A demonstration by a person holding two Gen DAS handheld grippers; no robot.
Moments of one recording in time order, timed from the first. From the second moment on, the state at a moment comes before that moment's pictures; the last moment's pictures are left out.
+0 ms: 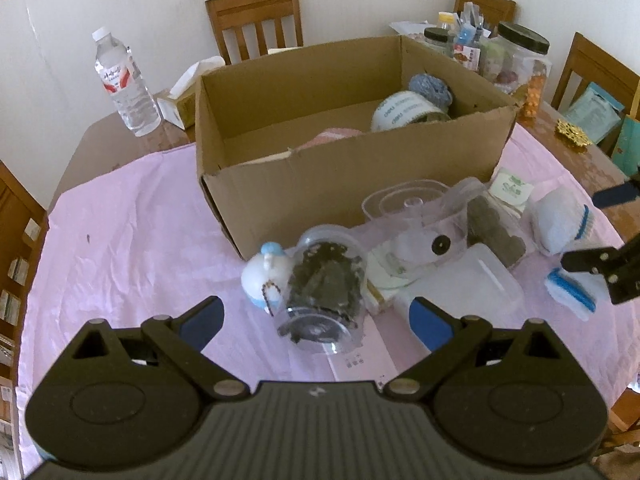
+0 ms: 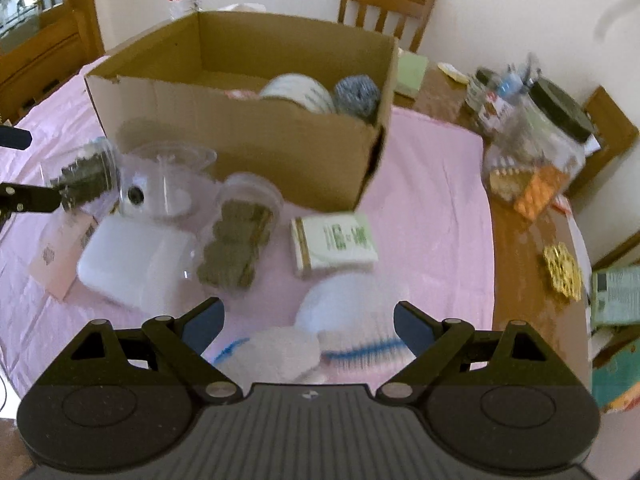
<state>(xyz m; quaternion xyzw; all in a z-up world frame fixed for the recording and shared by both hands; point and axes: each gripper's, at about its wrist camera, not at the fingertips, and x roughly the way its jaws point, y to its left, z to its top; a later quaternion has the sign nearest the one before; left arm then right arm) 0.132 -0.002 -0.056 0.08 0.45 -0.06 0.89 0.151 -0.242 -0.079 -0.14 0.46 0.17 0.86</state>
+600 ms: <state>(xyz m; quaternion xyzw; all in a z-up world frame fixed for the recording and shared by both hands) 0.111 -0.010 -0.081 0.07 0.48 -0.04 0.87 0.112 -0.260 -0.110 -0.09 0.50 0.16 0.85</state>
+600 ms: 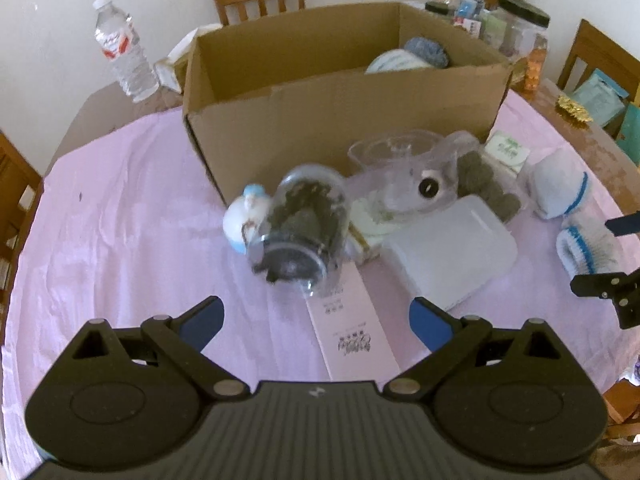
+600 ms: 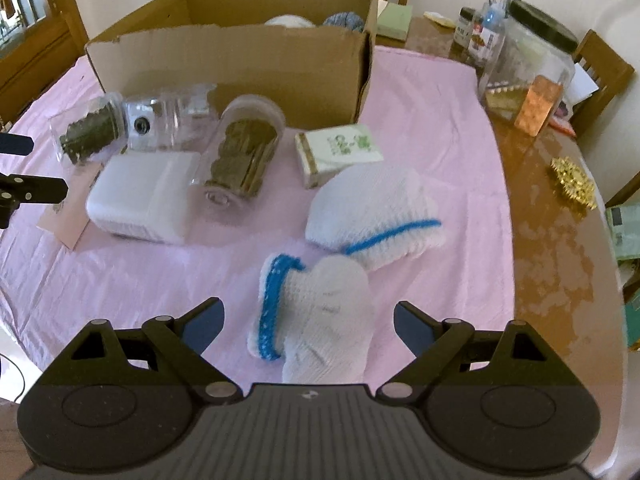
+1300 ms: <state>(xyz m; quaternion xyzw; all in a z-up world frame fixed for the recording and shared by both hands) 0.108 0.012 -0.113 0.08 0.49 0.00 0.87 0.111 -0.250 -0.126 -0.09 0.52 0.17 0.83</state>
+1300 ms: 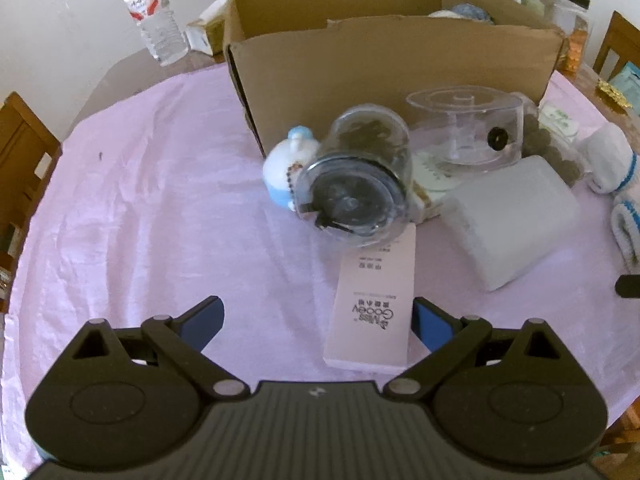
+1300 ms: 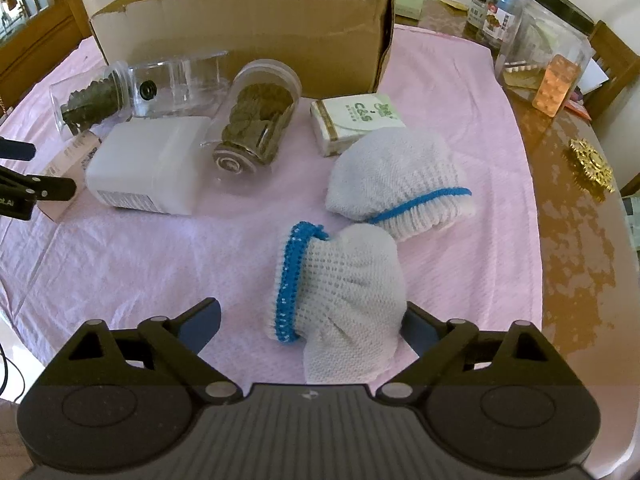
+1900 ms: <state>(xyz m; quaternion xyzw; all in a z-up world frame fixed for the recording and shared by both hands) 0.119 -0.007 -0.117 0.11 0.46 -0.09 0.88 0.108 -0.247 -0.134 -0.11 0.51 0.17 0.84</state>
